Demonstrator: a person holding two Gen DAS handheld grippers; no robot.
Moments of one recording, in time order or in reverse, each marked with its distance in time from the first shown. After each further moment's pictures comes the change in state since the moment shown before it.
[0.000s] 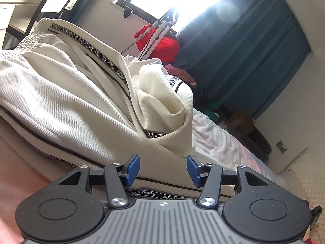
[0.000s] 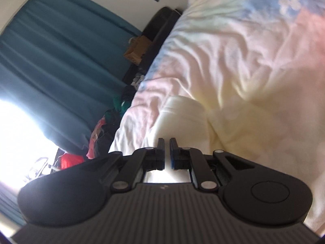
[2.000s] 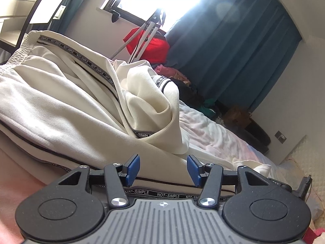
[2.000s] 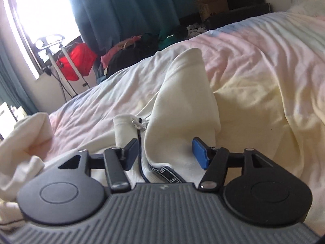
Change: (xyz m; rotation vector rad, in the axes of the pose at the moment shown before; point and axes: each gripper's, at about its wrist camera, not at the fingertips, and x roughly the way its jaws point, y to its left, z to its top) left arm -0.008 -0.013 -0.004 0.092 -0.001 -0.015; right arm 0.041 0.087 -0.091 -0.689 0.290 0.049
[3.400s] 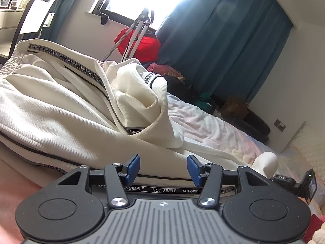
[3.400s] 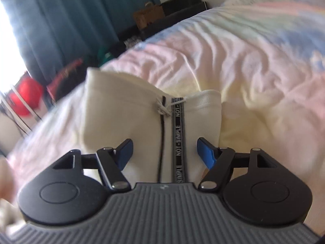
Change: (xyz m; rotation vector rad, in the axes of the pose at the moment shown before) left arm -0.002 -0.012 -0.007 0.082 0.011 -0.011; right arm 0.000 -0.070 0.008 0.163 -0.038 -0.337
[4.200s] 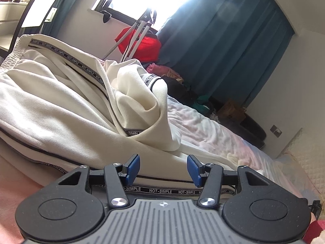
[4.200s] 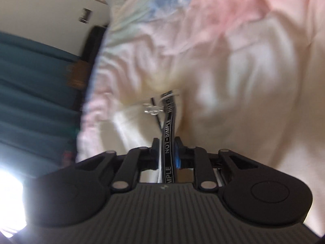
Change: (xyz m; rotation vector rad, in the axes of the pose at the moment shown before) left arm -0.003 0.005 0.005 -0.055 -0.002 -0.013; right arm -0.054 -0.106 -0.047 0.947 -0.080 0.112
